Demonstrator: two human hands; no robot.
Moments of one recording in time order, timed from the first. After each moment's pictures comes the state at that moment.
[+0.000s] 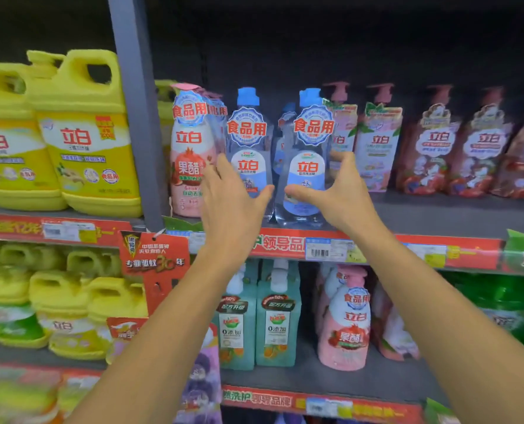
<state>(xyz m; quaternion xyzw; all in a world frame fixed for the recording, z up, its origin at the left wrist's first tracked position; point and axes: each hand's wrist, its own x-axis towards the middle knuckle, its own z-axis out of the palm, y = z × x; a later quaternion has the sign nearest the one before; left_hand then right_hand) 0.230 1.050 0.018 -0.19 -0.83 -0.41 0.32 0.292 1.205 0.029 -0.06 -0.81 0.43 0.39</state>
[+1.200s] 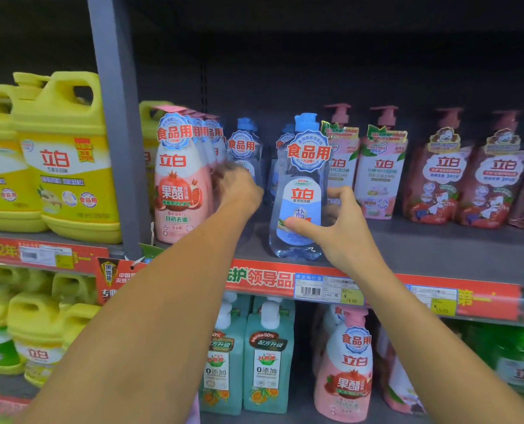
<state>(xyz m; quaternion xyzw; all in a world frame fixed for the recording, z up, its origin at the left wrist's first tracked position) 0.104 1.133 0.061 -0.12 -0.90 -0.35 0.22 0.288 1.230 0.019 -0.01 -0.78 0.51 0.37</state>
